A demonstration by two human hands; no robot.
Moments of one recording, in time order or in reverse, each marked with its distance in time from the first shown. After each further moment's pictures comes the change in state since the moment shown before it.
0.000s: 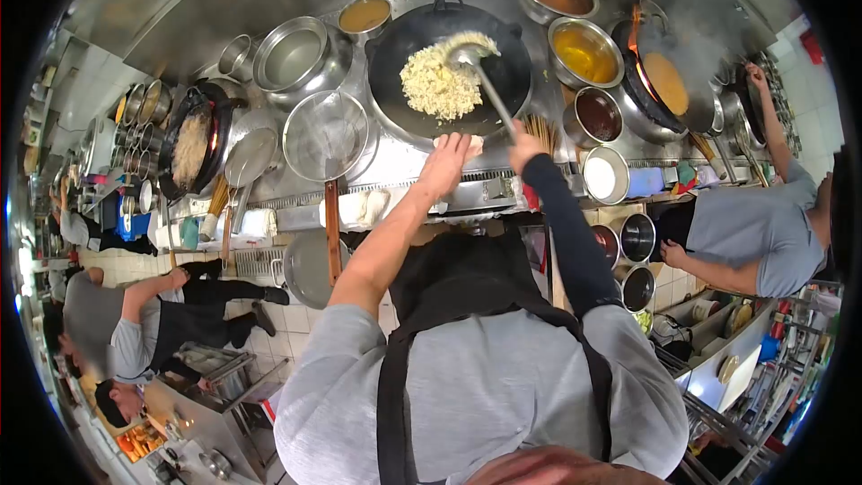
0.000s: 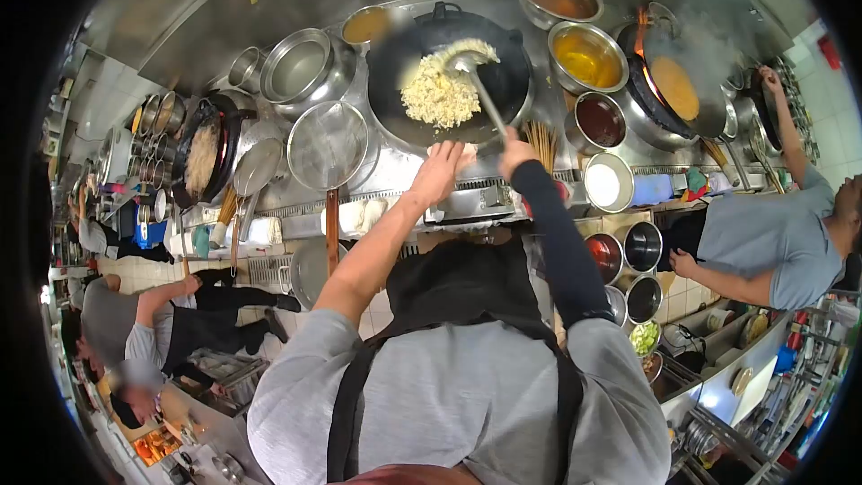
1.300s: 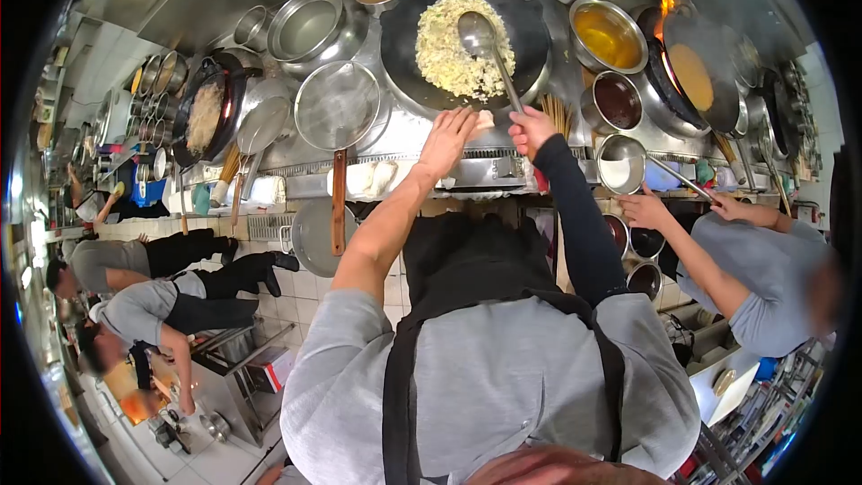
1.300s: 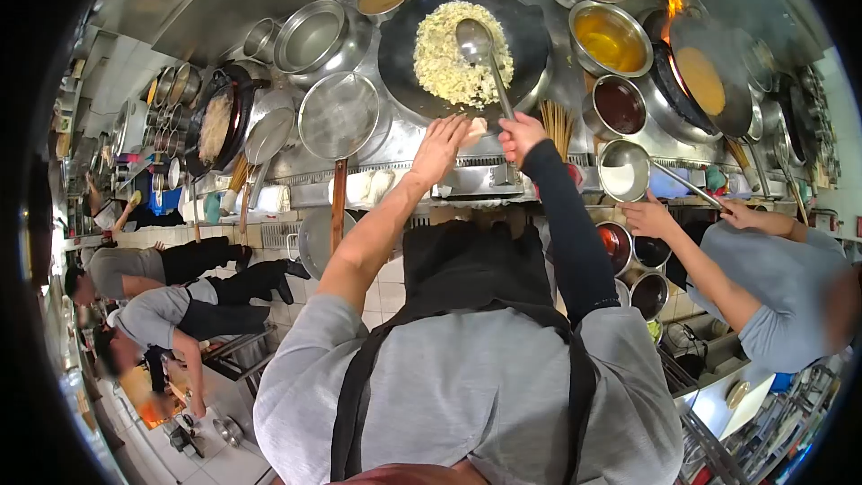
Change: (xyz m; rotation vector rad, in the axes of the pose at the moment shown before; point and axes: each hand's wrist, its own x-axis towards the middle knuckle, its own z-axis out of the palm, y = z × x) left_hand -0.018 0.000 0.006 0.159 0.075 0.057; right_hand -0.001 -0.006 -0.015 1.560 -0.449 0.405
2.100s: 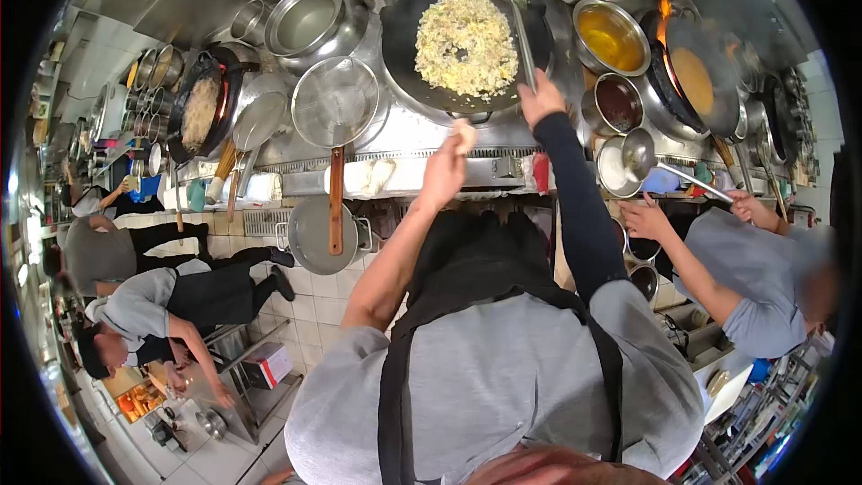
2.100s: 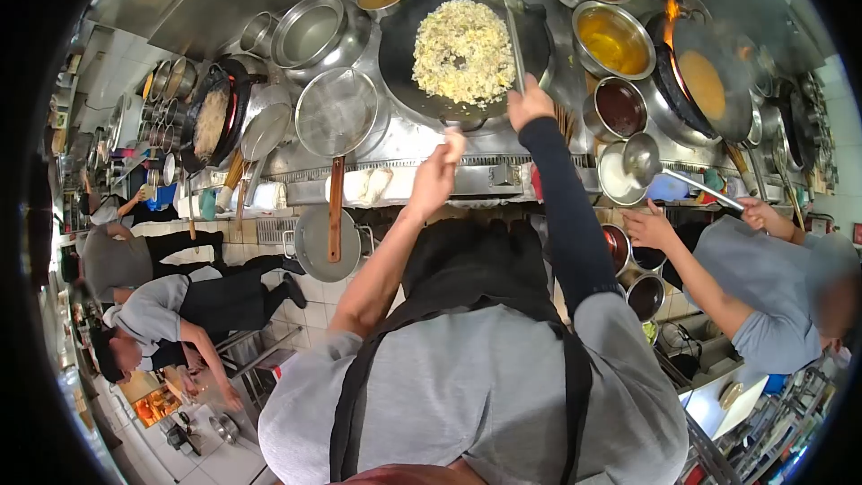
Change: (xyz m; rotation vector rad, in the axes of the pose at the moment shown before) left_hand -0.035 0.047 -0.023 -0.602 0.013 -0.602; right_hand 0.018 -0.044 0.020 -1.180 0.532 -0.802
